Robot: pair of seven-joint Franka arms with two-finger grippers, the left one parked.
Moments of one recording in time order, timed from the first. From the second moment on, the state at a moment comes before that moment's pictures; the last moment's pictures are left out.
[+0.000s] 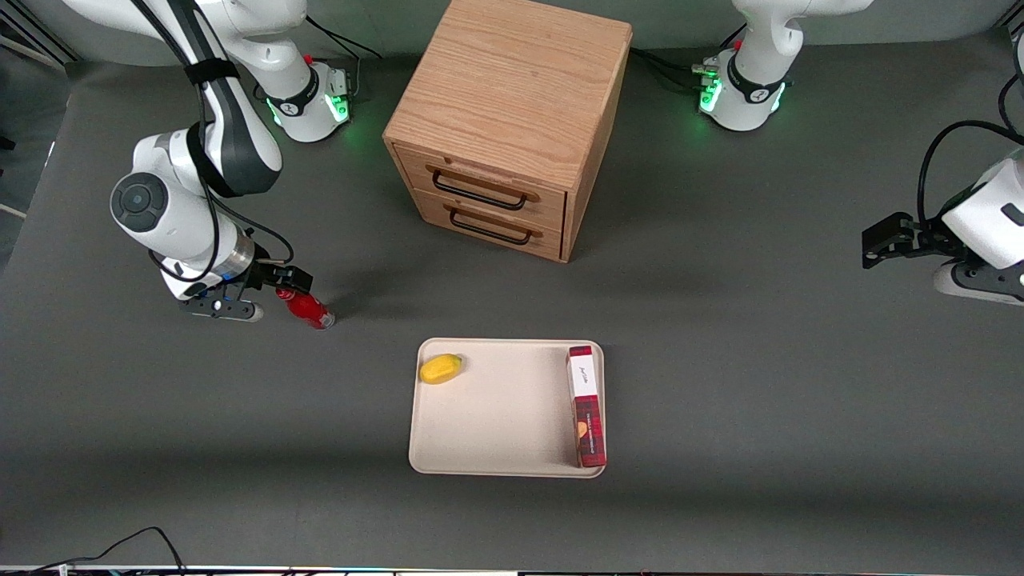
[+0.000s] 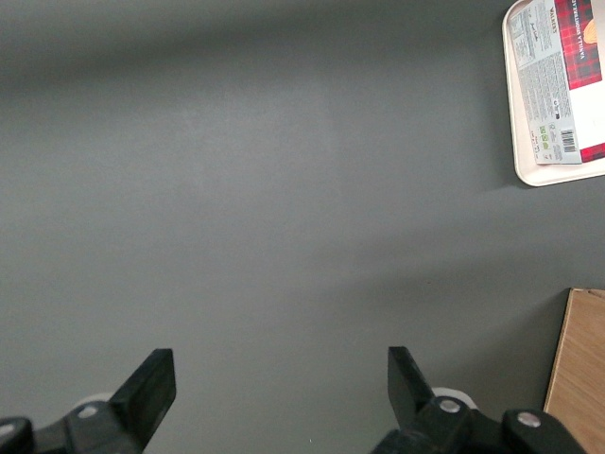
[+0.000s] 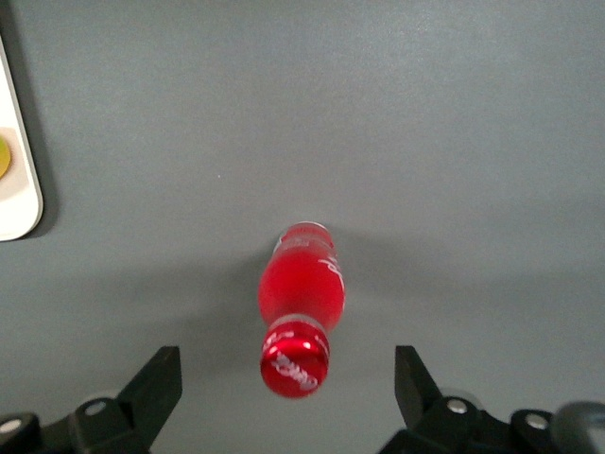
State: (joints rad) arm 0.06 0.09 0.10 -2.20 0.00 2.25 0.32
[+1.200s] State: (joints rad) arm 0.06 0.05 0.10 -2.16 -0.01 2.16 0.31
